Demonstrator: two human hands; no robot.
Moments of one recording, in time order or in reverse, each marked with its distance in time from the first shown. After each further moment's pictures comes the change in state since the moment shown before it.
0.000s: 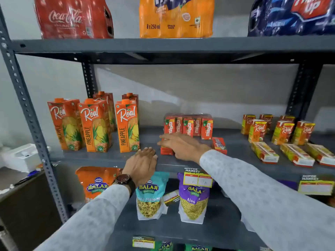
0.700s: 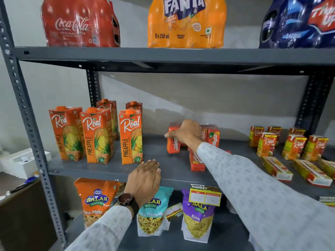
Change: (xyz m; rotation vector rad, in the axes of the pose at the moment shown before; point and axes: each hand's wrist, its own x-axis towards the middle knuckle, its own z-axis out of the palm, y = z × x) left_hand -0.001 -0.005 0.012 0.045 0.142 -0.006; right_hand 0.060 0.029 -0.039 0.585 0.299 0.887
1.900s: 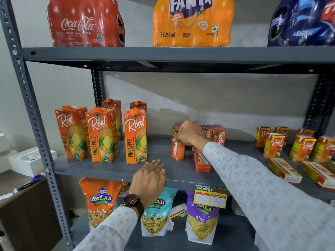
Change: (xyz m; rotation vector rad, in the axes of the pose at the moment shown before) left_hand 0.000 0.001 0.001 0.008 0.005 -0.015; right_hand 0.009 -0.006 0.005 -0.100 -0.164 -0.089
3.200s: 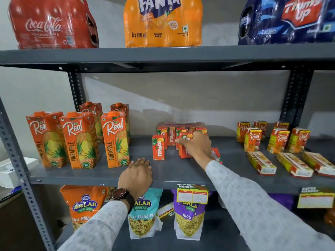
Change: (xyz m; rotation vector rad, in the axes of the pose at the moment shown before) left_hand 0.027 0.016 0.002 0.005 -0.171 -0.092; right_hand -0.032 0.098 0.012 0.213 0.341 0.184
